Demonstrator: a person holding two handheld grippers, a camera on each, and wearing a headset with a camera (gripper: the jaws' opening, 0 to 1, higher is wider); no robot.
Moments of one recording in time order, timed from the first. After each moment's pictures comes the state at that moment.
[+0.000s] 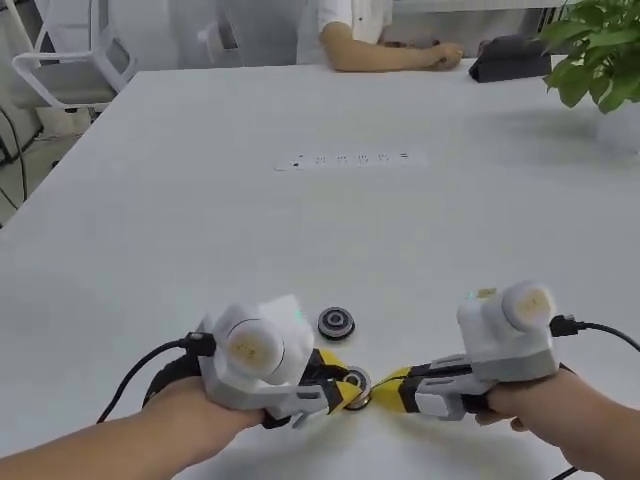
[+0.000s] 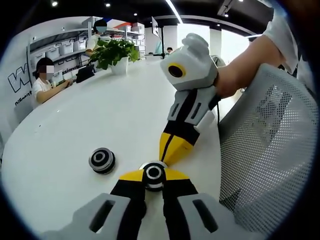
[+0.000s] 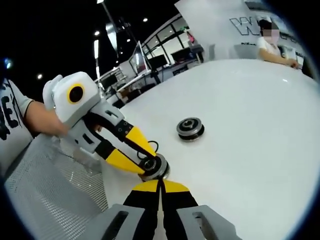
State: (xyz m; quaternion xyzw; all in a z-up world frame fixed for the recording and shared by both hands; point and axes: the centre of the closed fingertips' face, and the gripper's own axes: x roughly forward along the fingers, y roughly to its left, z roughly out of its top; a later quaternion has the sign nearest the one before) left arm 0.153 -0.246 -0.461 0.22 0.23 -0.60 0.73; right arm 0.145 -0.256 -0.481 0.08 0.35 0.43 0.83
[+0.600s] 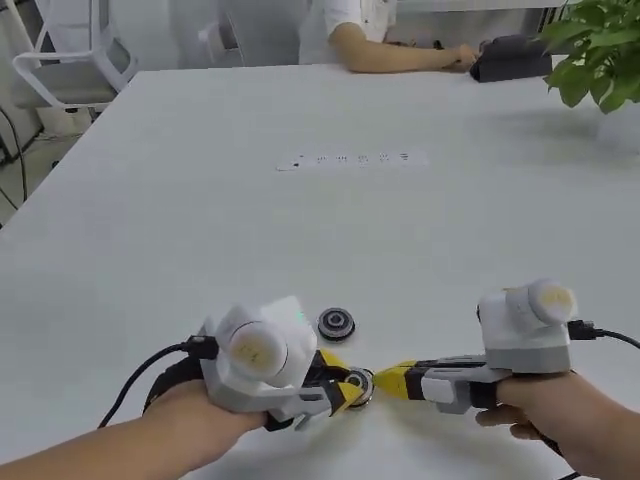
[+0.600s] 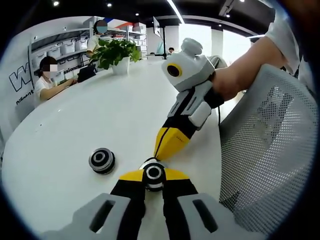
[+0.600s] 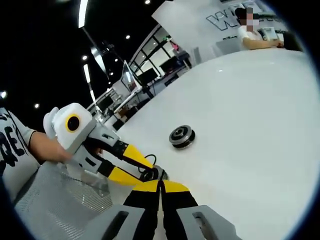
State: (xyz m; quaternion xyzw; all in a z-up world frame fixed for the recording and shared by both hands) left arm 0.153 -0.246 -0.460 0.22 0.23 -0.59 0.74; right arm 0.153 -0.259 -0.467 0.18 0.33 0.41 0.83
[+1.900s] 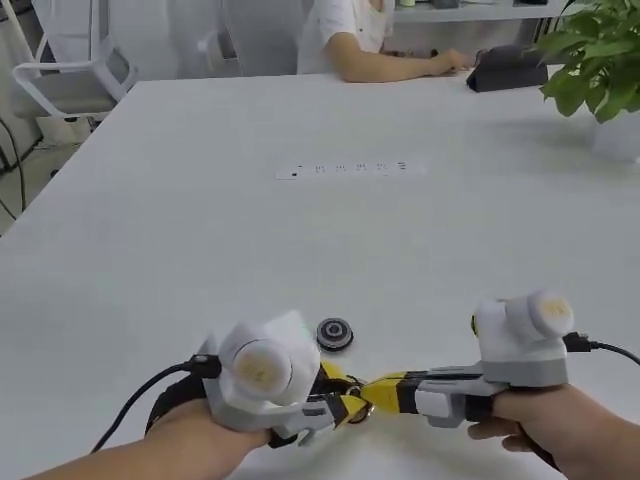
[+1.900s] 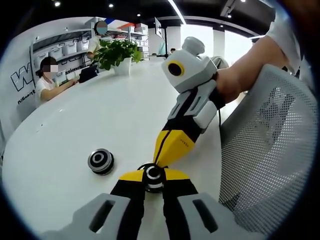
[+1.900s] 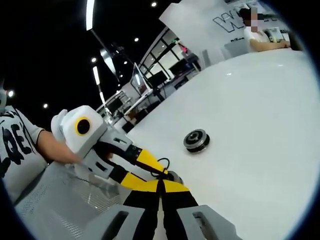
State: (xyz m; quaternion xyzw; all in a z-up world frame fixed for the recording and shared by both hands) left arm 0.151 -0.249 -0.460 0.22 0.23 -0.59 0.75; right arm 0.148 -0.244 -0.457 0.19 0.31 0.44 0.82
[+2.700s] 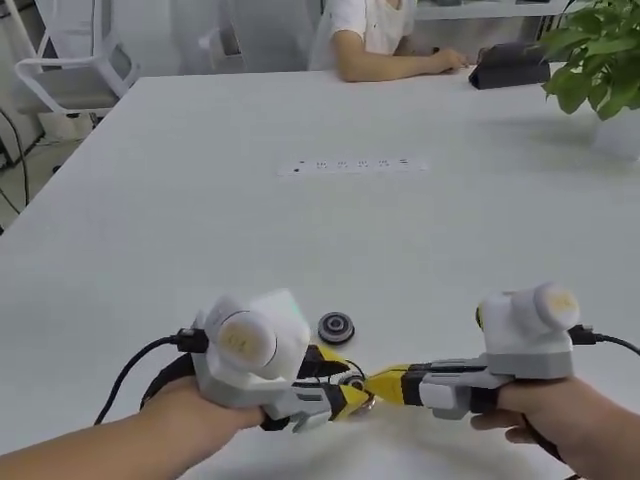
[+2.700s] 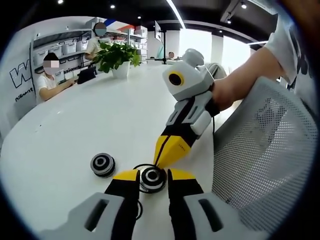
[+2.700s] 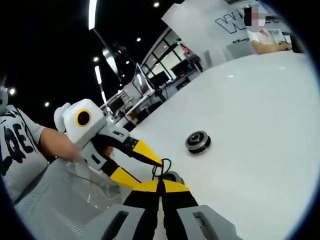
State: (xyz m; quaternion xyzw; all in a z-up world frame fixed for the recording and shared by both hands) left arm 0.148 -0.244 -0.440 0.19 0.23 -0.60 0.74; right arm 0.148 -0.246 -0.451 0.19 0.31 0.45 0.82
